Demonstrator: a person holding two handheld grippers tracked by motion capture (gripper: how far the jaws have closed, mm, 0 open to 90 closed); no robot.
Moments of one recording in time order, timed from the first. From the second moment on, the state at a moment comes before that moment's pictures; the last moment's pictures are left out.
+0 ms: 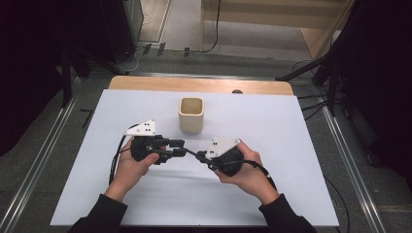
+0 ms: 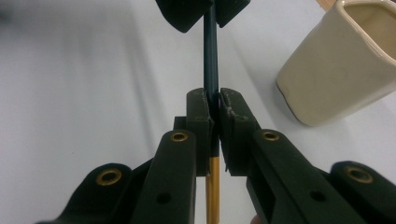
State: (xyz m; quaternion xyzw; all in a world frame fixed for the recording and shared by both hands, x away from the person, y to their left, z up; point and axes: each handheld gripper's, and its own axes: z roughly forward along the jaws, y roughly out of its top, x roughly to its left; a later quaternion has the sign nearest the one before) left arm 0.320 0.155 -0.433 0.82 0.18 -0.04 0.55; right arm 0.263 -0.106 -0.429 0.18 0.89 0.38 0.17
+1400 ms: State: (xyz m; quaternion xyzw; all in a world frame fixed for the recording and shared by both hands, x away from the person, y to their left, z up) left arm 0.304 0.159 -0.429 0.74 0.24 0.12 0.61; right arm 0.269 -0.102 -0.451 0.50 0.68 0.53 0.11
